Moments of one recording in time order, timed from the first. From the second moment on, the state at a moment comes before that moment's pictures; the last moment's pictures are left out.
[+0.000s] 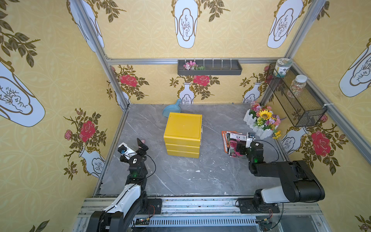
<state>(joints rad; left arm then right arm) -0.04 0.90 0.02 0.77 -0.57 -0.39 0.03 1.44 0.24 0.76 0.12 0.02</state>
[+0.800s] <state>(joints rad) 0.03 1.35 0.07 1.15 -0.27 -0.25 0.03 1.44 0.24 0.76 0.09 0.02</state>
